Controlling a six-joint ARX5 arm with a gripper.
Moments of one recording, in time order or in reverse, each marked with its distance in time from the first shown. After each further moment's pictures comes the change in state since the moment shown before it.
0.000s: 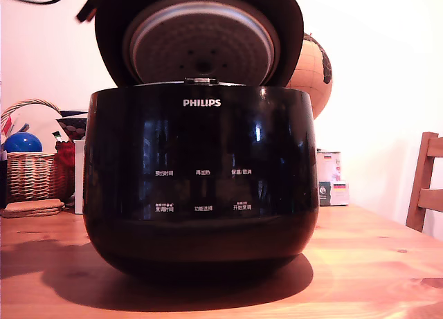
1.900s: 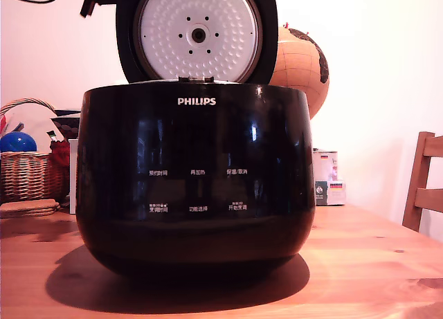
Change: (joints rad) arm 0.338 0.394 0.620 -0.197 0.544 0.021
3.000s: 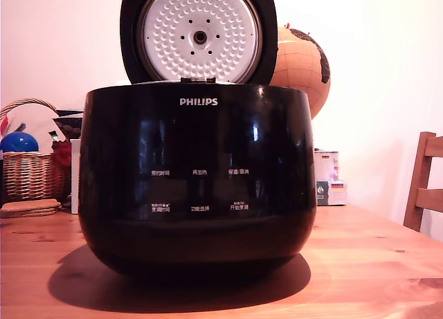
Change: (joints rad) arm 0.092 -0.320 -0.139 0.101 -0.511 0.261
